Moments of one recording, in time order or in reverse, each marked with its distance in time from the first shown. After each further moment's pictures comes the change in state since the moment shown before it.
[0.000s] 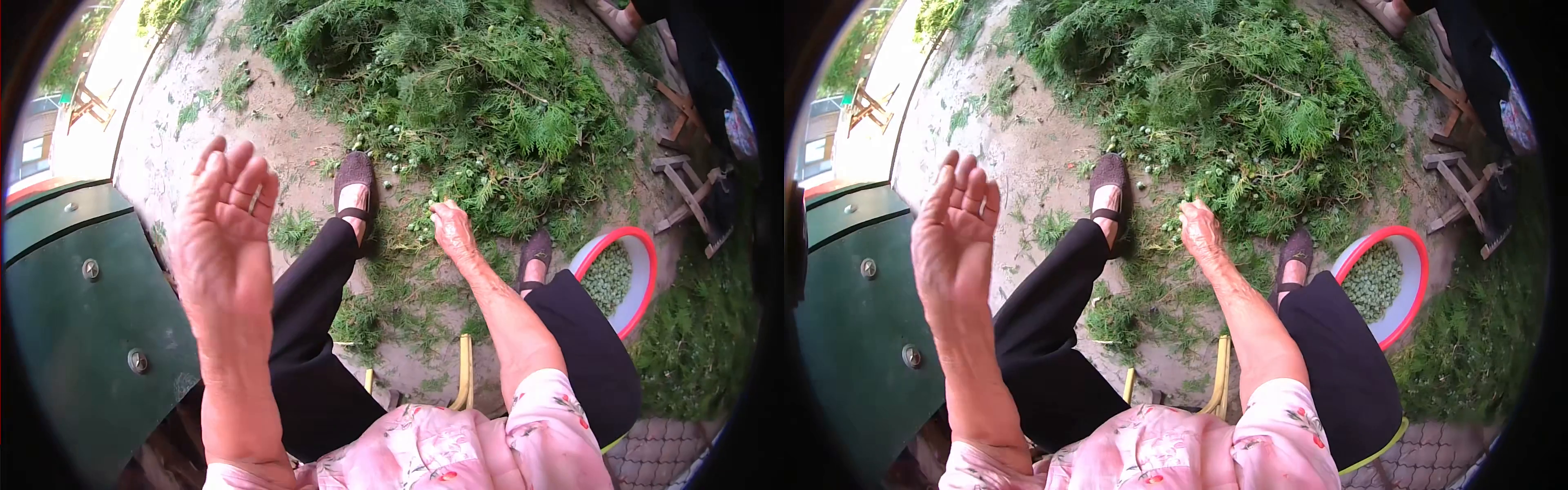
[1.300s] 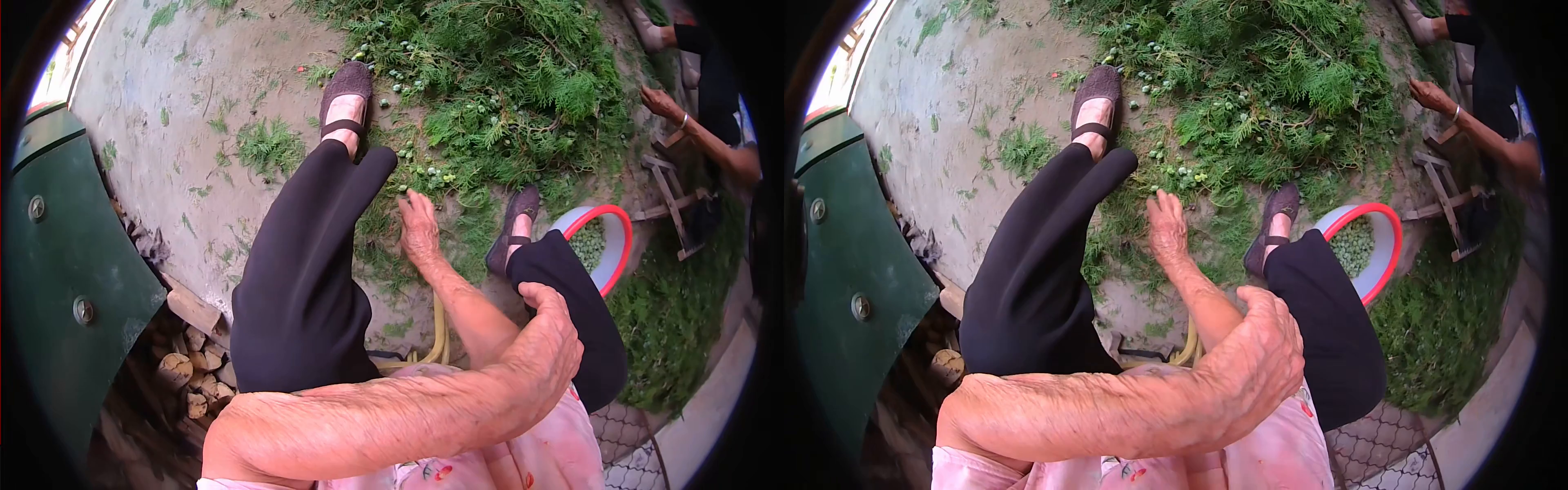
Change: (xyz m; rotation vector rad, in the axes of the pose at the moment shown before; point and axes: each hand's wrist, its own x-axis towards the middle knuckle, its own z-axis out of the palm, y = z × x) left_hand -0.152 -0.079 0.059 1.565 -1.757 0.588; right_hand -0.126 -0.025 0.045 -0.297 -0.221 -0.041
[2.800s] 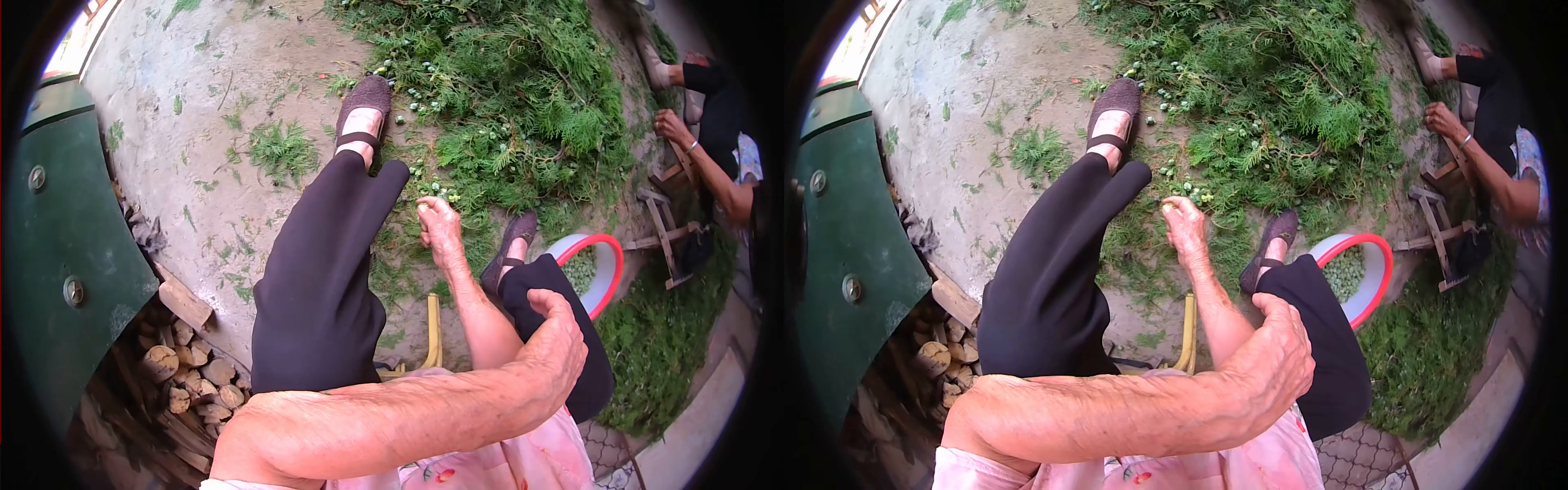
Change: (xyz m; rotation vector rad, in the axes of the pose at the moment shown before) left_hand 0.004 -0.005 -0.004 0.044 0.042 -0.030; right_hand 0.045 -0.019 -0.060 1.085 -0.169 0.750
